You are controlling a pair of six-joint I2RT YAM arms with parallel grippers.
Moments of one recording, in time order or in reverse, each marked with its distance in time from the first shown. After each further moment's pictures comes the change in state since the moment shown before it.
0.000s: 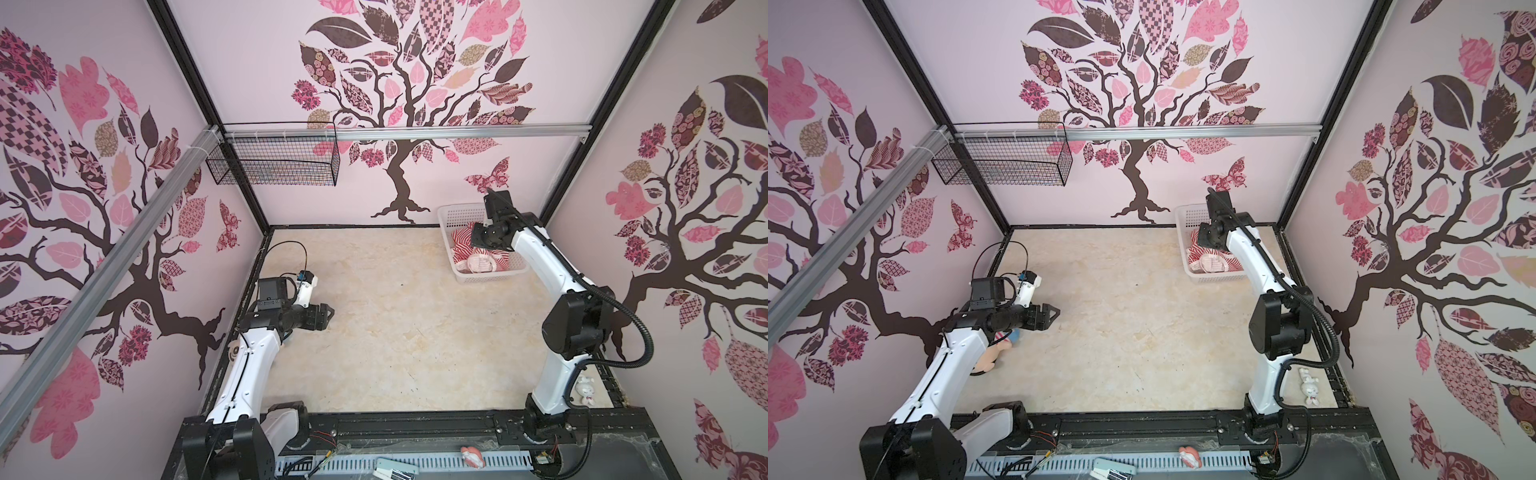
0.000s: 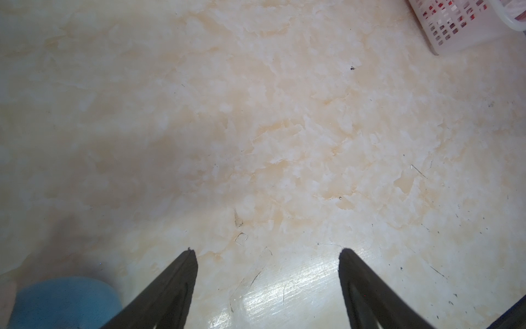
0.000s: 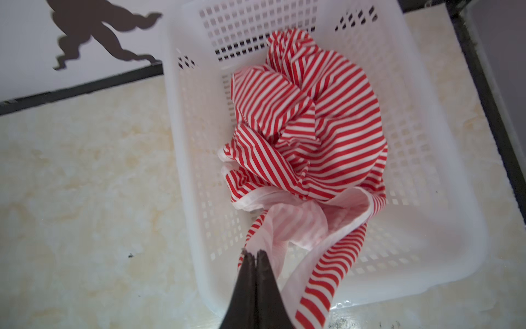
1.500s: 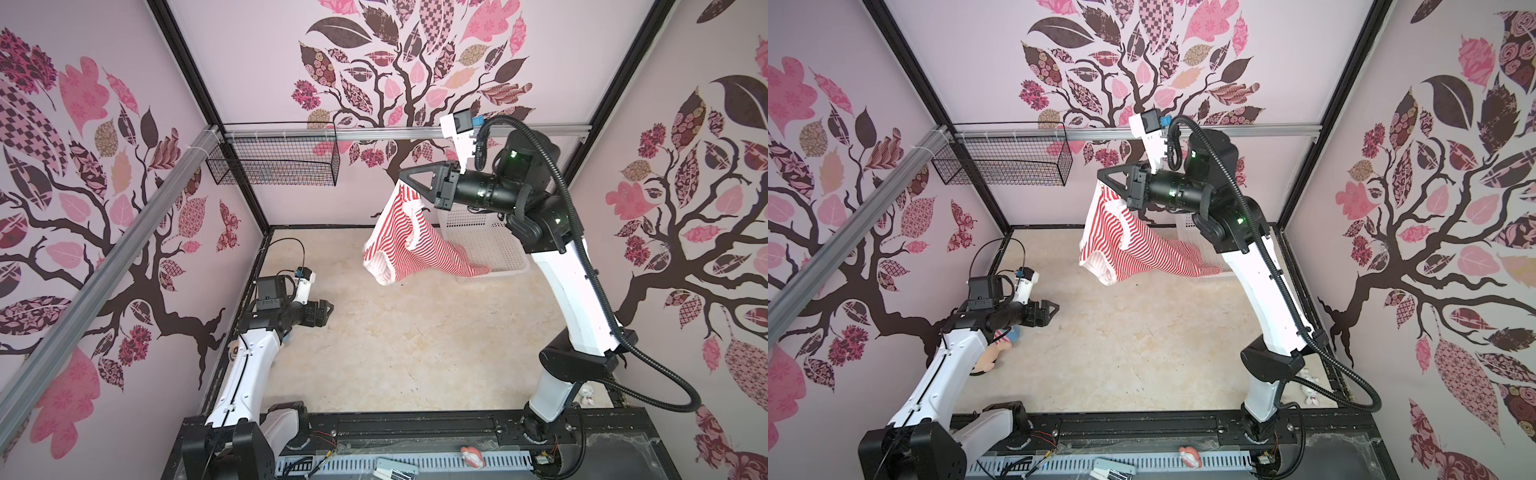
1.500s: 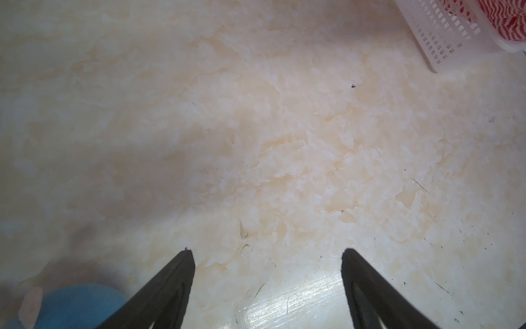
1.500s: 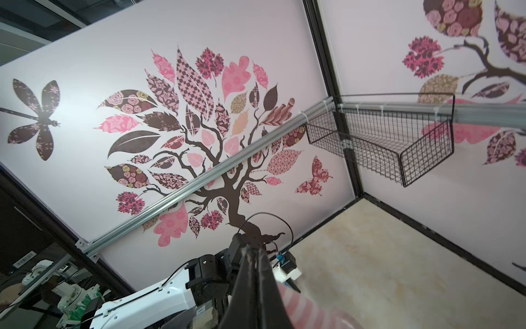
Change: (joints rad) left arm 0.000 -0.016 0.010 0.037 -0.011 -0.023; right arm 0.417 -0.104 0.667 0.224 -0.714 0.068
